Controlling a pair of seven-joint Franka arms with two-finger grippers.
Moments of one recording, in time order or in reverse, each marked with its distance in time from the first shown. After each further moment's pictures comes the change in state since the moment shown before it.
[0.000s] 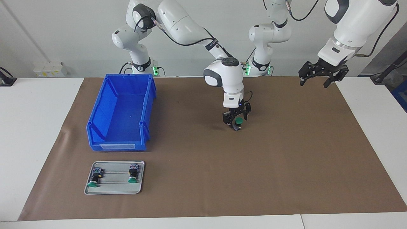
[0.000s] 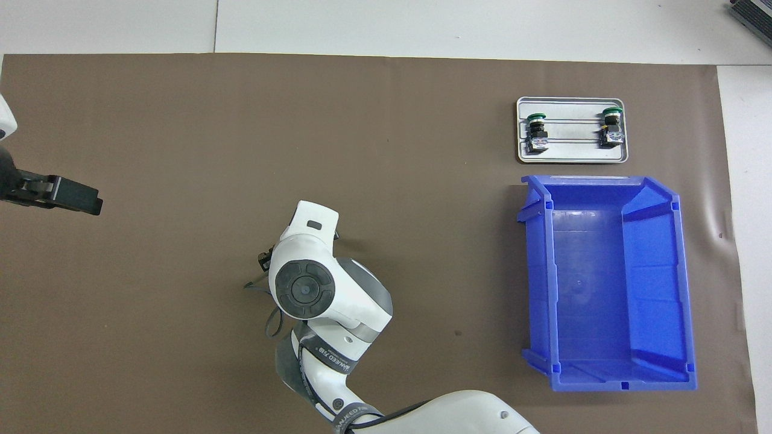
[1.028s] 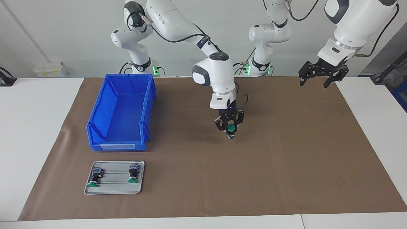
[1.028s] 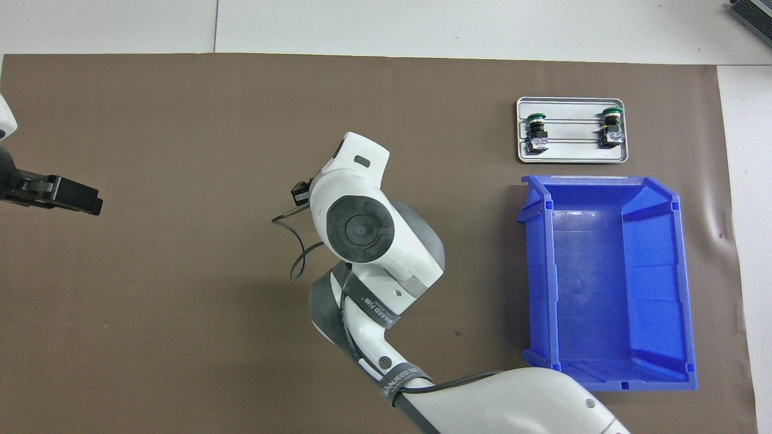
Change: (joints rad) left arm 0.000 0.000 0.000 0.000 0.000 0.000 0.000; right arm -0.163 -0.100 -0.026 0.088 -0.044 -0.079 -0.010
